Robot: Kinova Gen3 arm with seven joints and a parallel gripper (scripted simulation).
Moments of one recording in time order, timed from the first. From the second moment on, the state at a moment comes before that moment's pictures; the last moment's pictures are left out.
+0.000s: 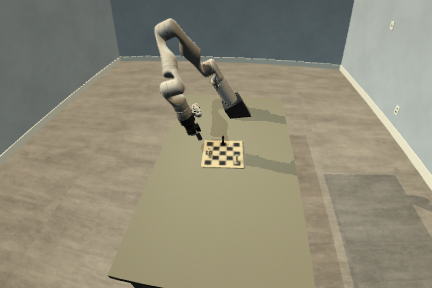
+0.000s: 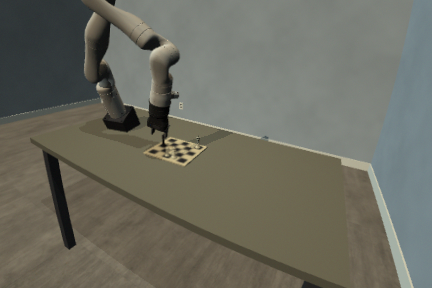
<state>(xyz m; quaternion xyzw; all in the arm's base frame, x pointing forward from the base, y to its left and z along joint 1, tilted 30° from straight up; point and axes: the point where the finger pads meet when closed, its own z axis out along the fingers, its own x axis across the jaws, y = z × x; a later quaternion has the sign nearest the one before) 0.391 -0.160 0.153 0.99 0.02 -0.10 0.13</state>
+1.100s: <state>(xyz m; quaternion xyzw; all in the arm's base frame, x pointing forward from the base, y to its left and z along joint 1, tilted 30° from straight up) 0.407 -0.140 0.156 0.98 0.06 -0.07 0.19</state>
